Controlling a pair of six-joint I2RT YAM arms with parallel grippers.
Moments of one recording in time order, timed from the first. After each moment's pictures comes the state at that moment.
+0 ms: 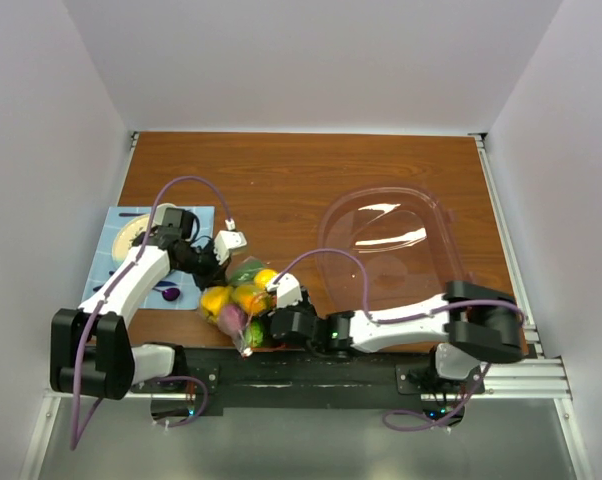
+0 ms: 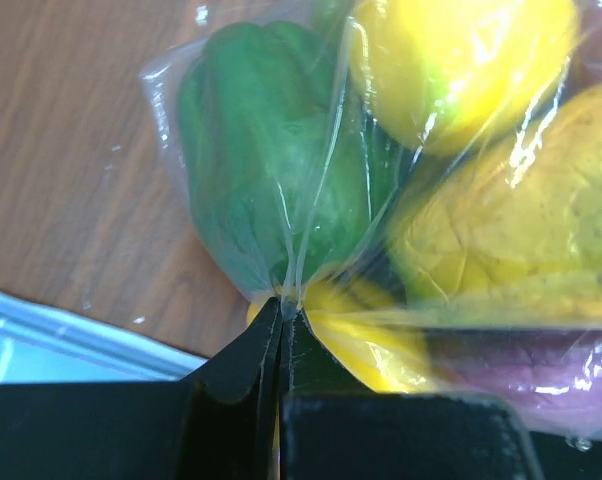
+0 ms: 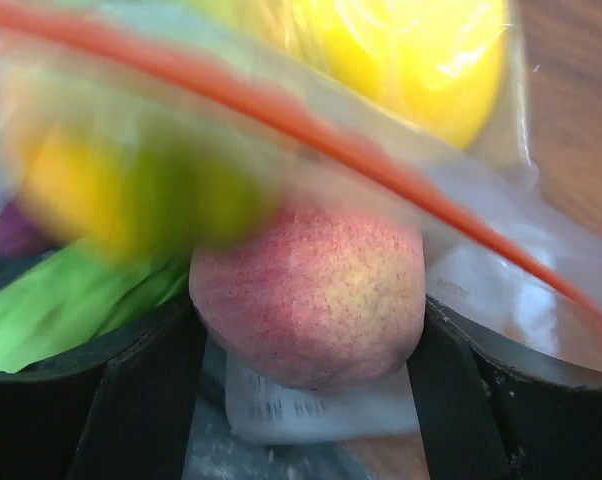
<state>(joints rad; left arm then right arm) -0.11 1.26 0.77 -0.77 0.63 0.84 1.43 1.59 0.82 0.01 0.57 0.62</state>
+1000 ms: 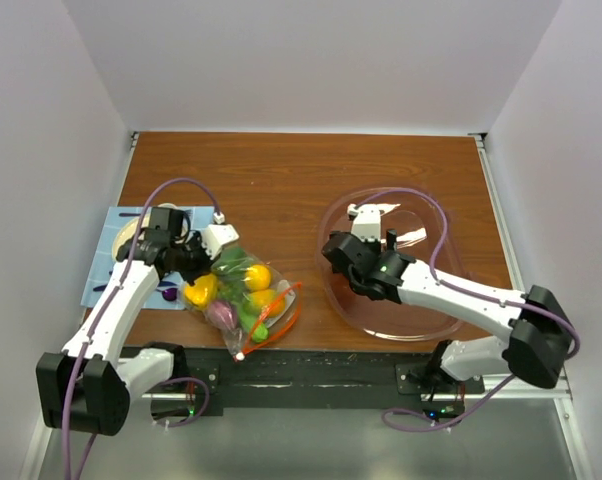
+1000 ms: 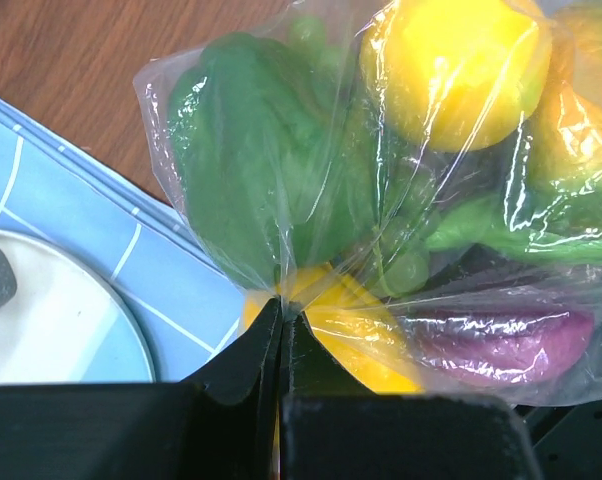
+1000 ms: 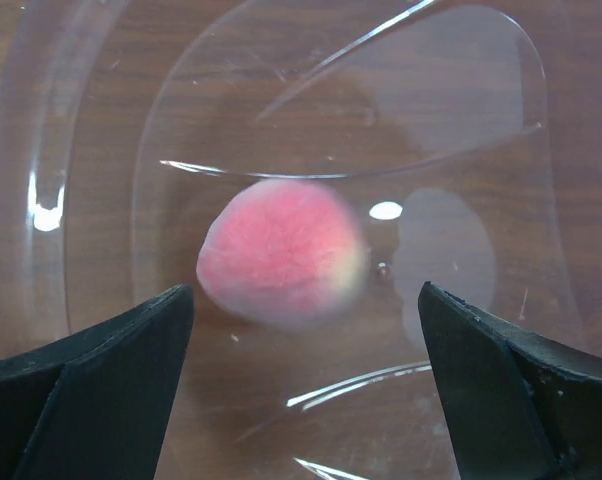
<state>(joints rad) -0.11 1.08 0.81 -0.80 0.39 0.76 0.95 1.29 0.90 -0.57 0.84 0.68</state>
